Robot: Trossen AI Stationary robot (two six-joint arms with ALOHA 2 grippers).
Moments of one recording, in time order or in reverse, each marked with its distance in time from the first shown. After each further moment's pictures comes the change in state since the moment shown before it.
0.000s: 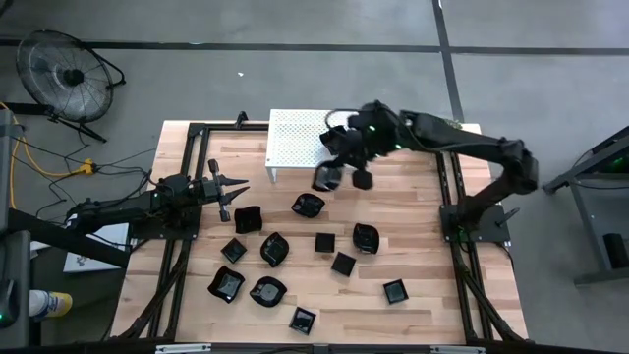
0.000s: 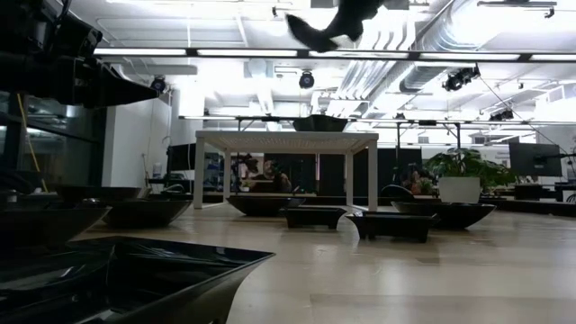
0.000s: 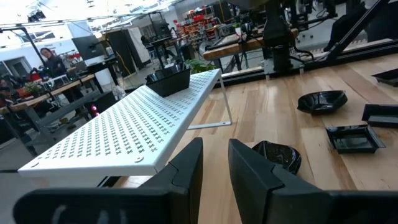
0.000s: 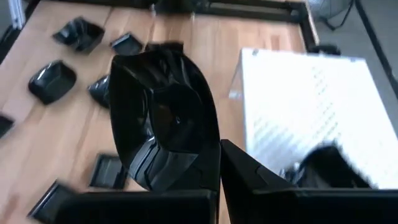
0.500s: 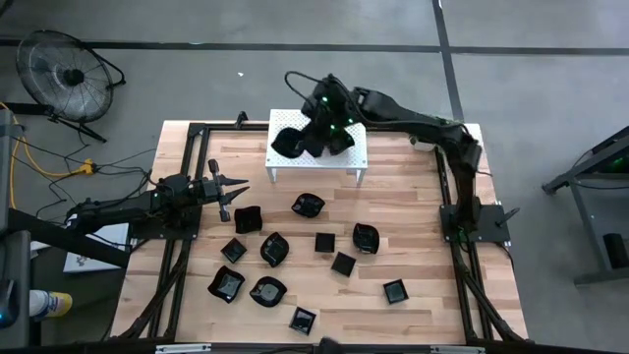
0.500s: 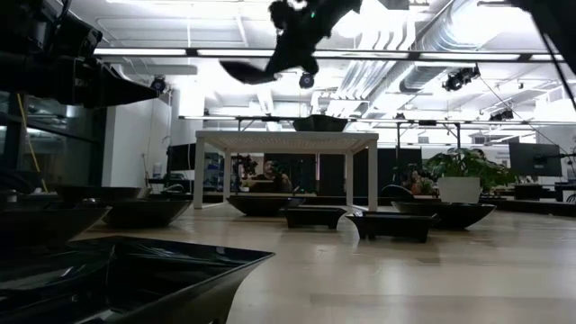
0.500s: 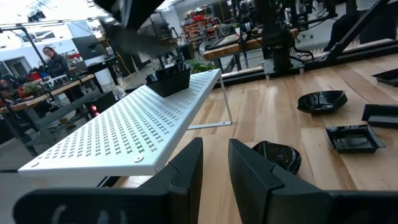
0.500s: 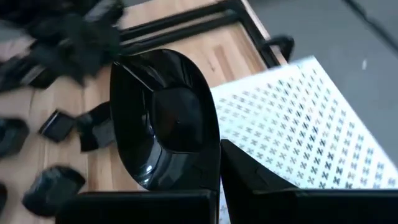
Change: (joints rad) left arm 0.000 0.000 0.000 0.000 0.000 0.000; right arm -0.144 0.450 0.458 -0.020 0.016 0.319
